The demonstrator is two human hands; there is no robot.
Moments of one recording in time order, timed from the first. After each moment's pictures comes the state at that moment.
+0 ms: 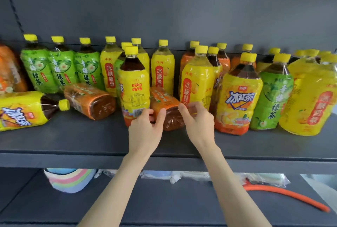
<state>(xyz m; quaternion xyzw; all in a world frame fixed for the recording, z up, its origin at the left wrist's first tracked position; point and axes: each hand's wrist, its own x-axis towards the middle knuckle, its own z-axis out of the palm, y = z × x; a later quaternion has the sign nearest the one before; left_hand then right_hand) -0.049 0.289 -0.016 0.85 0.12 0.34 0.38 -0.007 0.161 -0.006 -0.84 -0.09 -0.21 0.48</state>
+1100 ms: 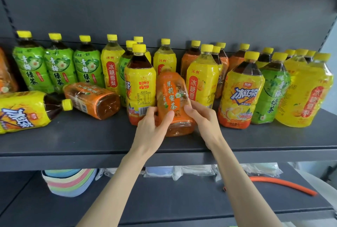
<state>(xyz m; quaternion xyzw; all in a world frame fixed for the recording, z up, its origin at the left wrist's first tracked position) -0.066 0.318 -0.018 0.81 -0.02 0.20 0.55 -0.024 0.165 -0.007 -0.68 -0.20 -0.04 0.71</state>
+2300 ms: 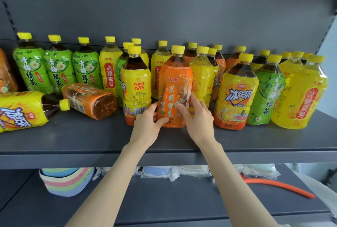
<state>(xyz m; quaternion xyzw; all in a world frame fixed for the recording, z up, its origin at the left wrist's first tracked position) -0.040 0.318 -0.018 0.87 -0.01 0.21 0.45 -0.011 0.174 -0.014 -0.86 -0.14 -0.26 0.42</state>
